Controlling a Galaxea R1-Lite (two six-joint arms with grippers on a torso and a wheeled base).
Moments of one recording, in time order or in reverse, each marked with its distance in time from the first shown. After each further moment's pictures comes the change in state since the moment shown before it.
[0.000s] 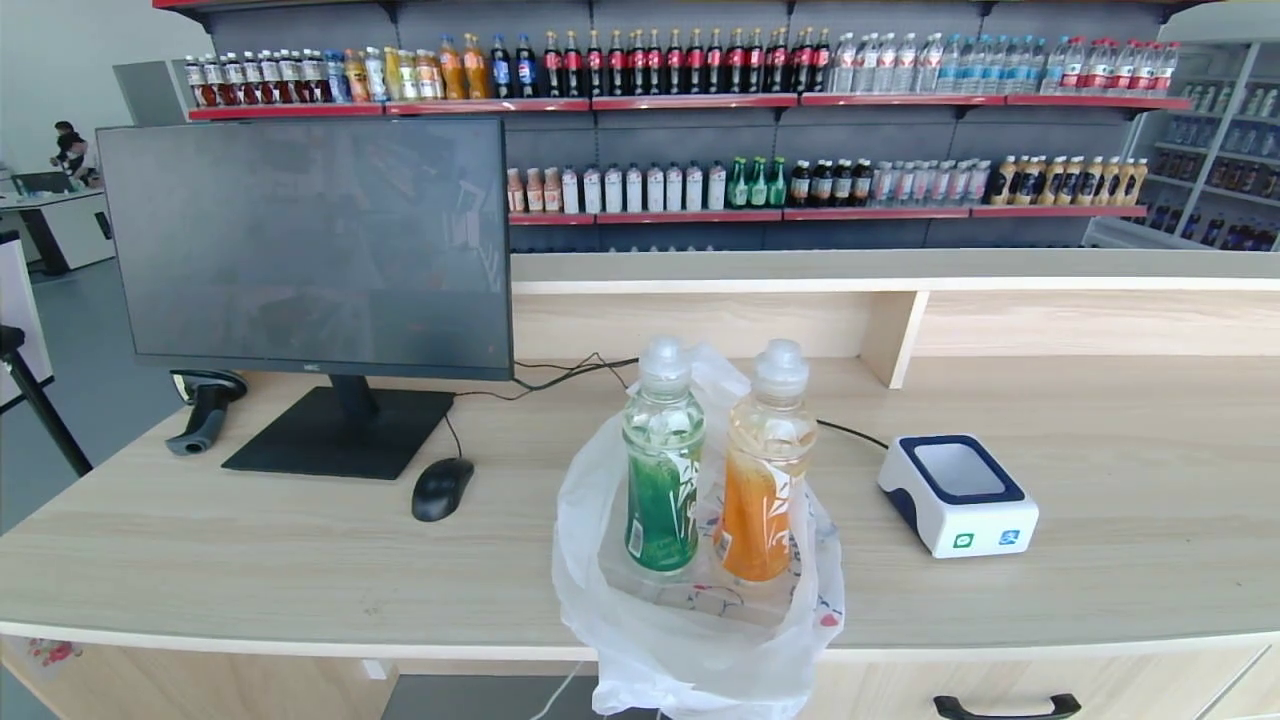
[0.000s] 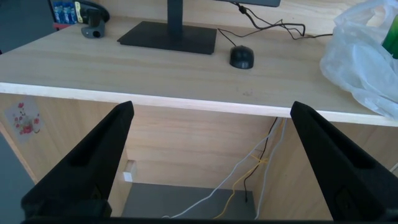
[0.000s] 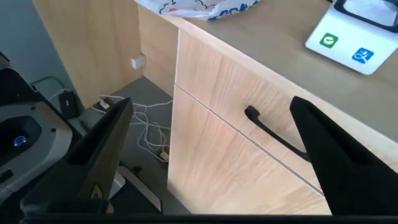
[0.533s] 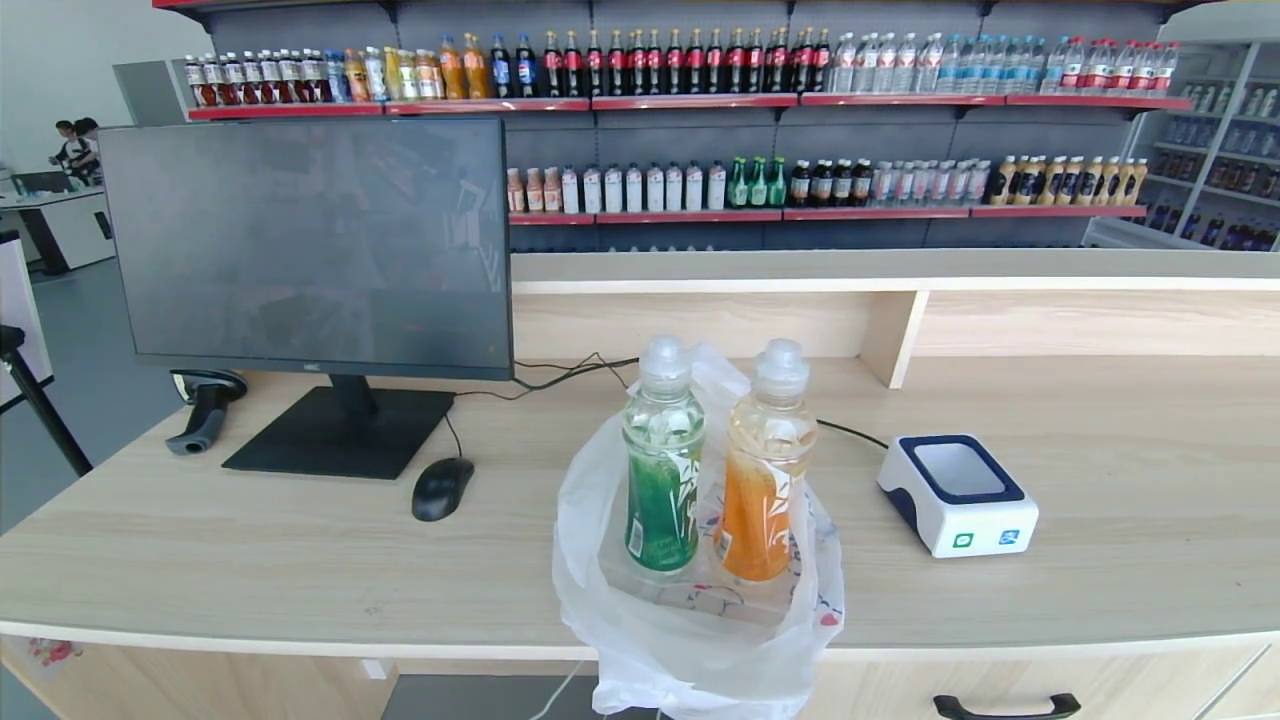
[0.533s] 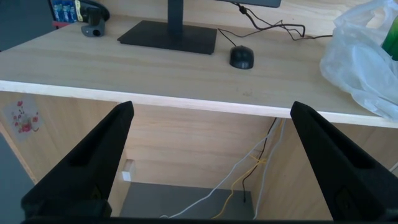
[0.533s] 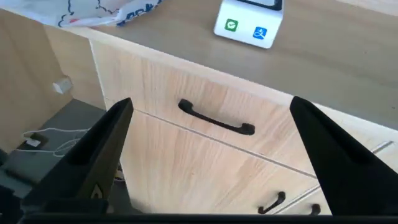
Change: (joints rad) left arm 0.001 0.000 0.000 0.000 0.001 -0.010; right arm -0.607 -0.076 -0.010 0.014 0.049 0.003
